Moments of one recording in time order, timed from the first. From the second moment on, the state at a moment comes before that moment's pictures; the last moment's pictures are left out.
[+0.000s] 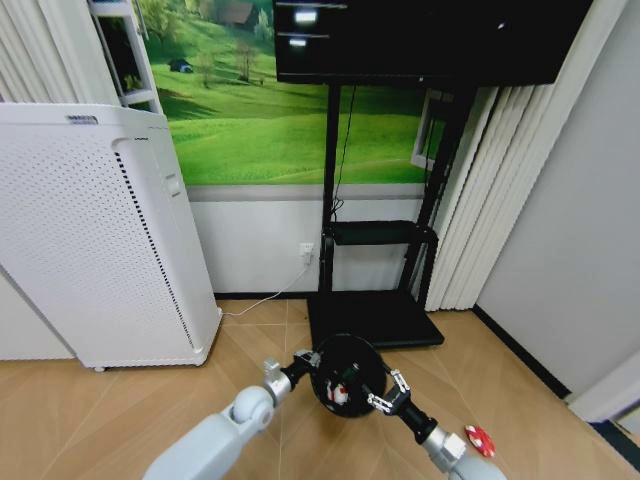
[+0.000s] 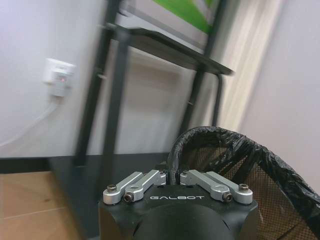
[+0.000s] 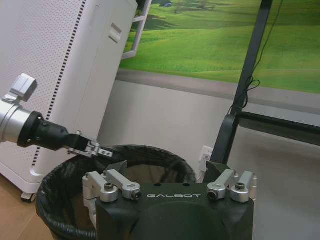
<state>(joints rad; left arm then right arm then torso) 0.86 -1.05 0.20 -1.56 -0.84 -0.06 0.06 -1.57 1.09 0.52 1.82 0.20 0.48 -0.34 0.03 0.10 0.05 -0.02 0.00</state>
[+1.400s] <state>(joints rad) 1.34 -1.06 -0.28 -1.77 -0.82 -0.09 0.04 -1.51 1.09 0.50 1.46 0.02 0.42 -0.27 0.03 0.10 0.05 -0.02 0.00</state>
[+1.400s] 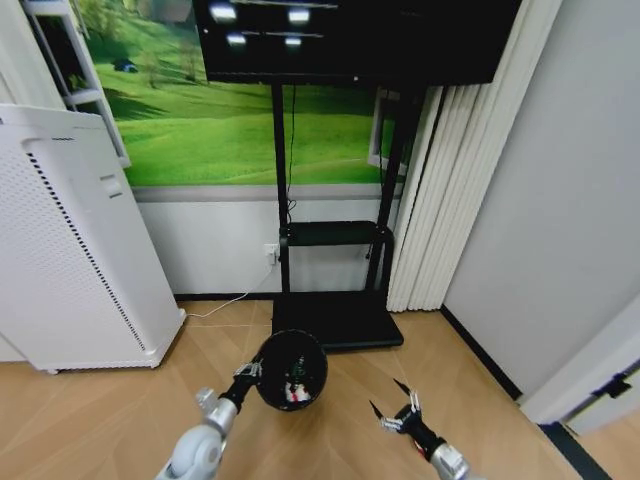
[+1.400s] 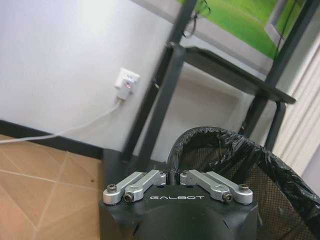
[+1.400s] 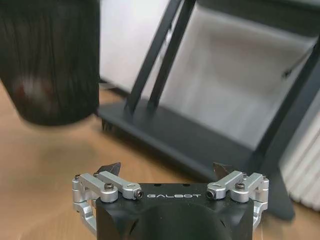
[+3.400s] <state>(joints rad) 1.46 -1.06 -0.44 -1.83 -0.83 -0.11 0.06 -1.33 1.10 0.50 0.97 -0.10 0.29 -0.23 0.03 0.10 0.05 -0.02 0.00</state>
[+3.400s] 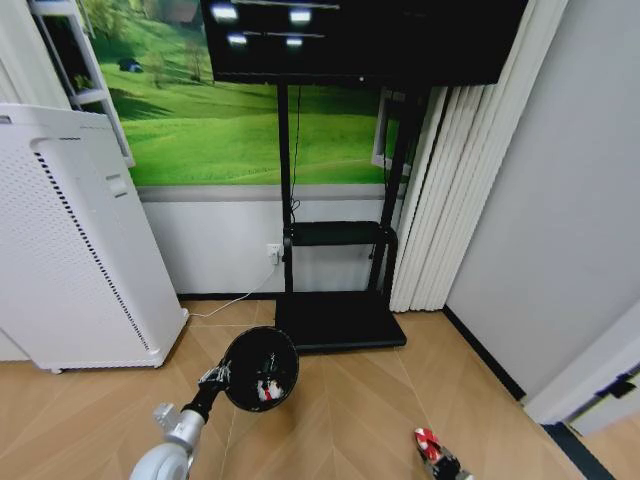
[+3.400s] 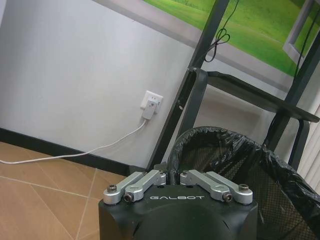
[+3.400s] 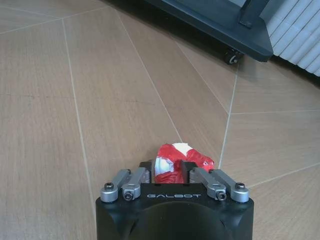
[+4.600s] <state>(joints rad) 1.42 -1.04 -0.39 -1.79 -0.82 -0.11 0.05 -1.39 1.07 0.53 1.10 0.02 0.34 -0.19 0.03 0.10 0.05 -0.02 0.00</state>
